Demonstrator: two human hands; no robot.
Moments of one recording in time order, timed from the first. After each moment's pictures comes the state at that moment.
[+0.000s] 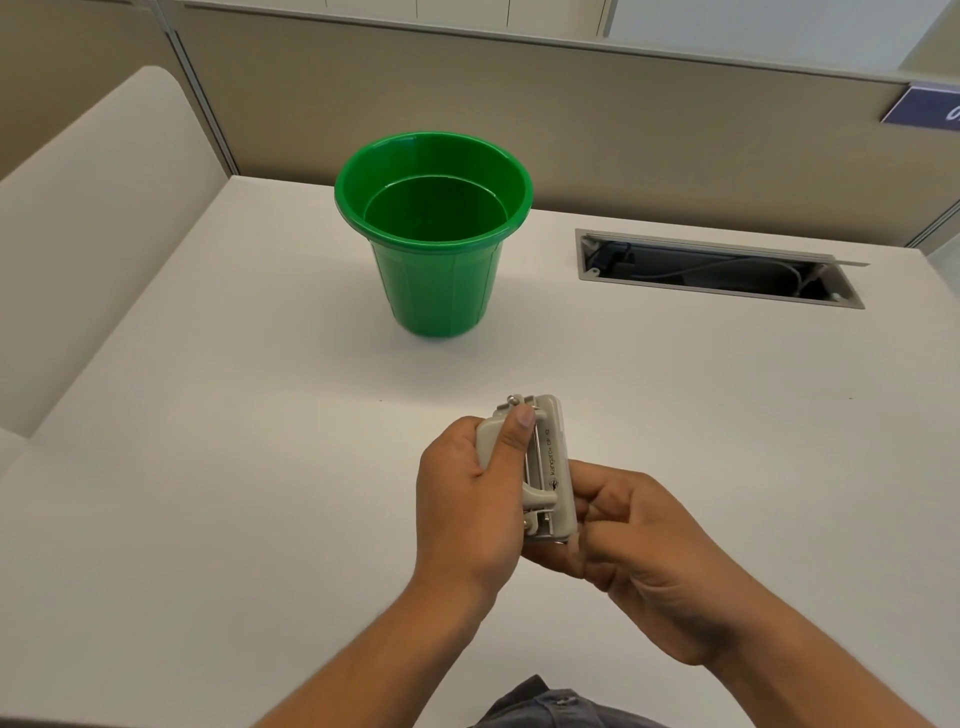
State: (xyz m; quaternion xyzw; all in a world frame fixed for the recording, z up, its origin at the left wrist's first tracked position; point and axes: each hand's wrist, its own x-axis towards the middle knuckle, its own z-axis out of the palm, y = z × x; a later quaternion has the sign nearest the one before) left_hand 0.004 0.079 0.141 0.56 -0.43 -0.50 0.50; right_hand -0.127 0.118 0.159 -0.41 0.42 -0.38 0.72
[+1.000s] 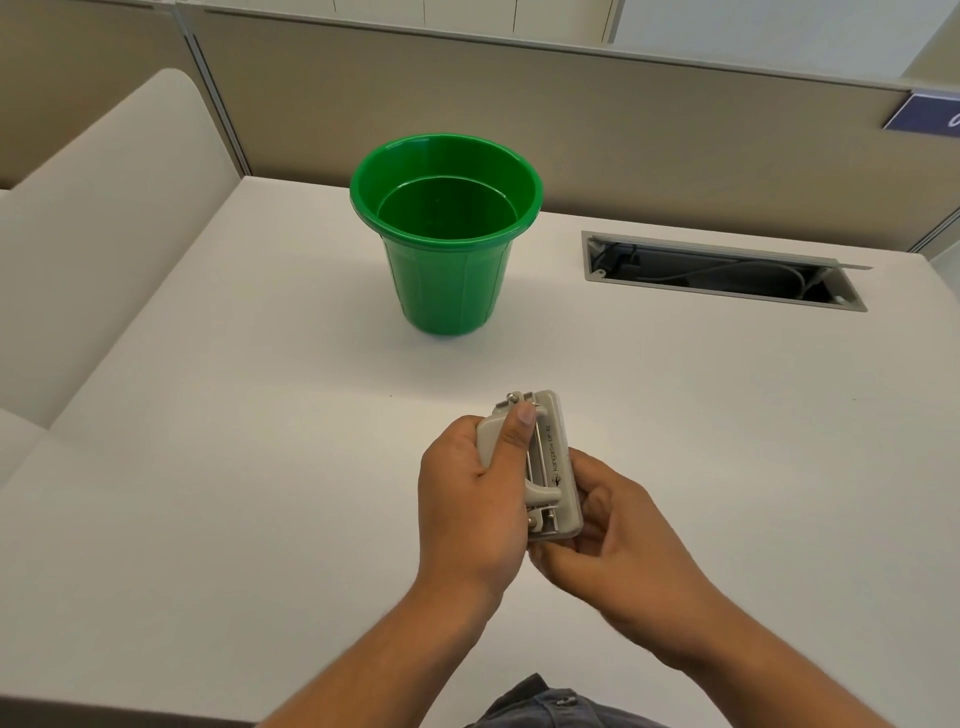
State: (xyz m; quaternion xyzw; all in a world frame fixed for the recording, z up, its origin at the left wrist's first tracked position) left_hand 0.012 0.089 0.148 0.55 -0.40 -0.52 0.52; right_hand -0.106 0.129 0.149 -0.52 0.50 -0.39 0.57
